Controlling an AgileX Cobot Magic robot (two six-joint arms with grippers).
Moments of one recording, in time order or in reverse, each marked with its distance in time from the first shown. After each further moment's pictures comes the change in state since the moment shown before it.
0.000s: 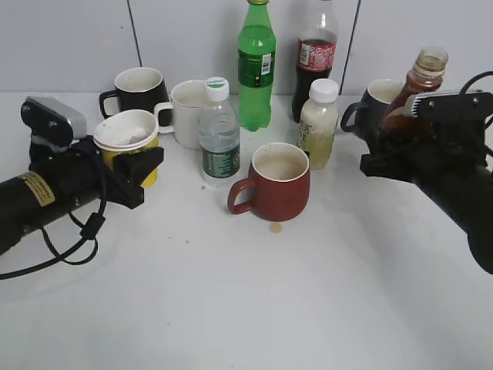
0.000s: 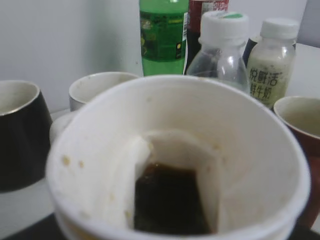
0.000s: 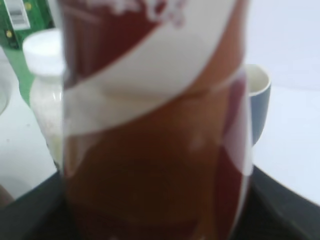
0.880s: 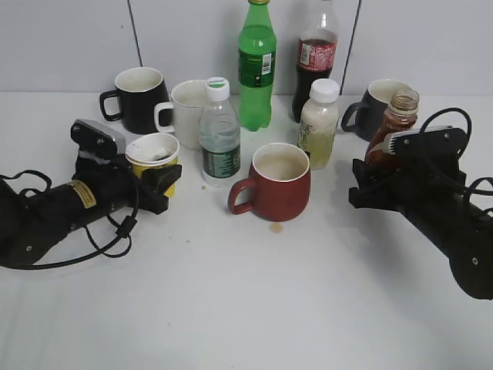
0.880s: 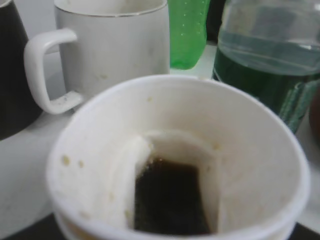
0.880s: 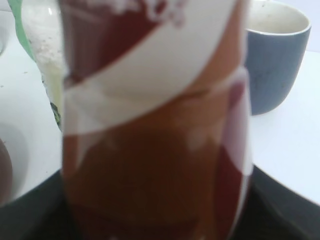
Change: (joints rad) left arm 0.000 0.288 -0.214 -0.005 0.037 0.000; right arm 0.000 0.185 0.000 -0.048 -0.103 0.006
